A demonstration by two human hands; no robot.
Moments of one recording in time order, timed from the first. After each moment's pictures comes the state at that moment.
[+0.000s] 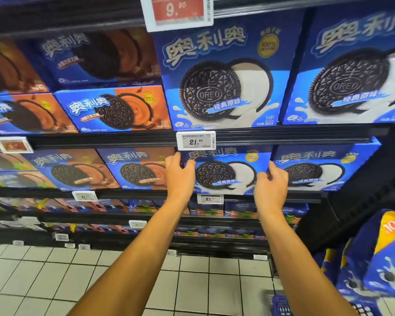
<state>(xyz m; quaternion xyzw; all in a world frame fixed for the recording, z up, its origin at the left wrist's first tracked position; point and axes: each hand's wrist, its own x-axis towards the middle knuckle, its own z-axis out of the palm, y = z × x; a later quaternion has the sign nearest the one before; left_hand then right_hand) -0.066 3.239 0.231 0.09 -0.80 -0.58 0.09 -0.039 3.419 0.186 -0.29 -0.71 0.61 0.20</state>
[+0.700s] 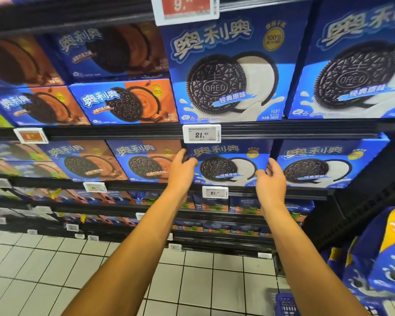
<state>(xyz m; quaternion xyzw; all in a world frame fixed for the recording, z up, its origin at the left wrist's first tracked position) -0.060 3.225 0.229 0.13 -0.74 -0.66 -0.01 -0.036 3.419 0.181 -0.25 -0.69 0.67 0.13</state>
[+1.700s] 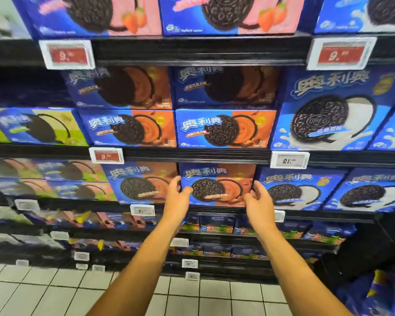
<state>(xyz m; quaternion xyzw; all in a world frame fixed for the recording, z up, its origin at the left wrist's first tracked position) -0.082 3.005 0.209 0.11 -0.74 -0.66 -0.01 -0.052 3.205 0.193 -0.21 -0.74 0.63 0.10</state>
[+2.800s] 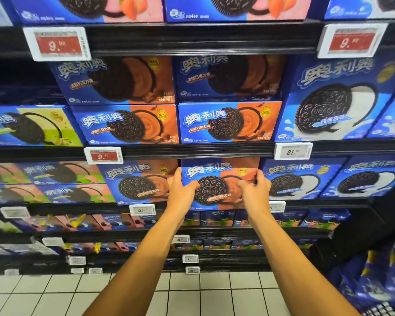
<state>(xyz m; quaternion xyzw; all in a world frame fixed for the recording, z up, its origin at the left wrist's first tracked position) -0.081 2.996 0.226 0.06 -0.78 -0.63 -0.05 -0.064 3.175 0.205 -0.26 -0.73 0.62 0.13</state>
